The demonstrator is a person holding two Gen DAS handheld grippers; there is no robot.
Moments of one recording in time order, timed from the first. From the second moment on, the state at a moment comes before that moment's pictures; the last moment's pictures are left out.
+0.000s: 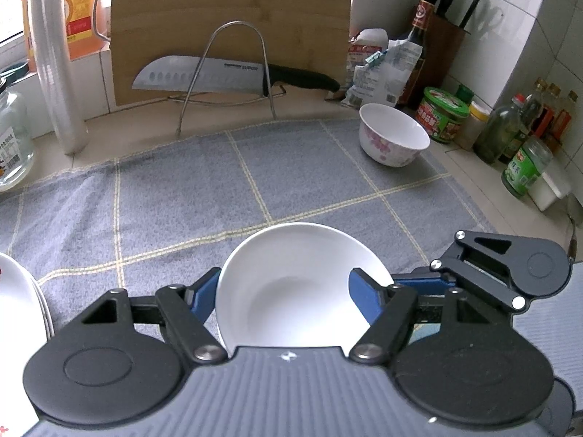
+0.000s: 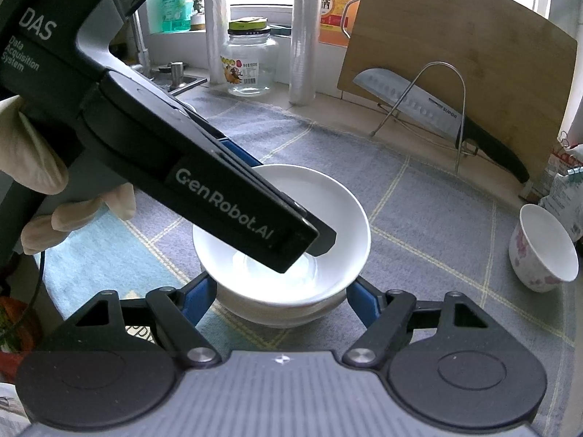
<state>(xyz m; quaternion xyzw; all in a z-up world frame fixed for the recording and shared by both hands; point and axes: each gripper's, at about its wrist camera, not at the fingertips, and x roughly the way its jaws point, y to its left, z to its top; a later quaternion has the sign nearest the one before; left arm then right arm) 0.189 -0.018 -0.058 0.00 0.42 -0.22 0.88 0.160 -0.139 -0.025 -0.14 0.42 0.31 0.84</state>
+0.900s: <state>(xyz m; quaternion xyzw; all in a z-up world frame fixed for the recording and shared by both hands) 0.135 0.021 -0.052 -0.01 0.36 -0.14 0.92 0.167 -0.163 -0.013 -0.09 0.39 0.28 0.87</state>
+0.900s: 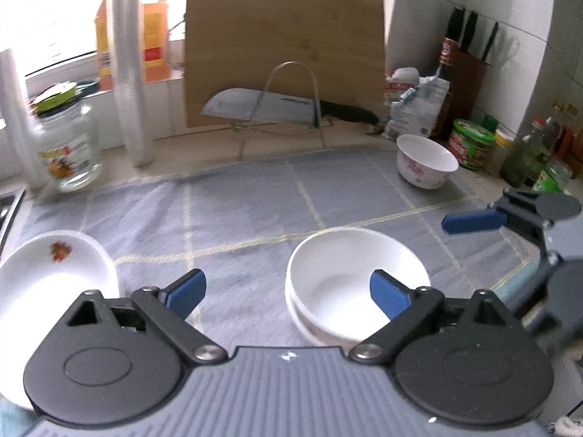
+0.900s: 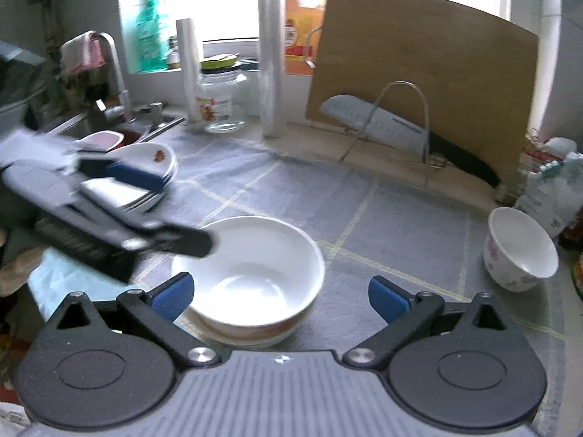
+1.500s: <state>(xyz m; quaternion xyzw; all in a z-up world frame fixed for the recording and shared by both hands) 0.099 0.005 -0.042 0.05 0.30 -0.21 0.93 0.154 -0.189 -0.008 -0.07 0.40 0.17 0.90</state>
